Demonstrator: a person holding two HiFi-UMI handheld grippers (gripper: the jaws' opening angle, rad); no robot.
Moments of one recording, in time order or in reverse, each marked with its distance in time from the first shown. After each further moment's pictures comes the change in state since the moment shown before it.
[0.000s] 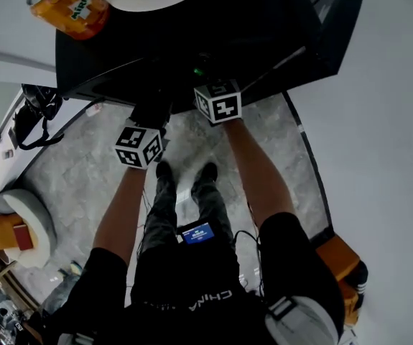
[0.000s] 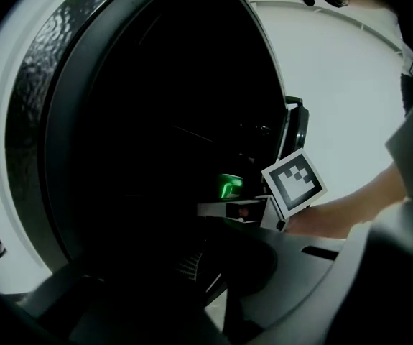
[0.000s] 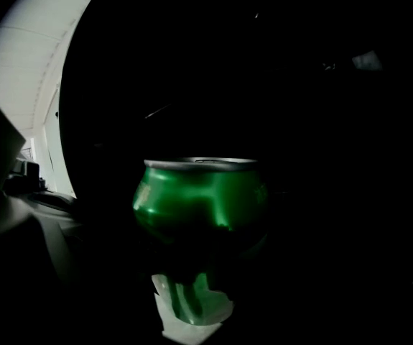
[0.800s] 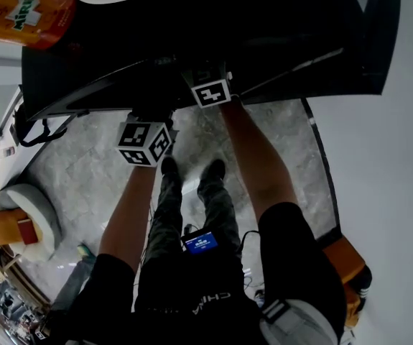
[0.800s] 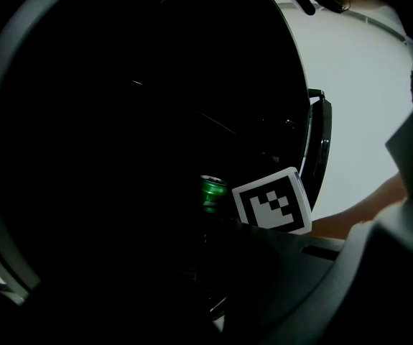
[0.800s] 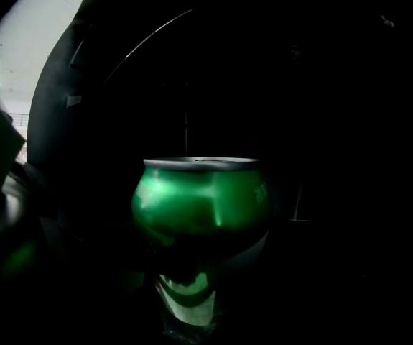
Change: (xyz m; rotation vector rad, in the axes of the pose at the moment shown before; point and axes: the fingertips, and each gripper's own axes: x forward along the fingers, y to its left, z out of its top) left arm 0.039 0.030 -0.003 -0.035 -0.076 0.111; right arm 0.079 -0.010 0.011 -0.196 -0.114 -0.024
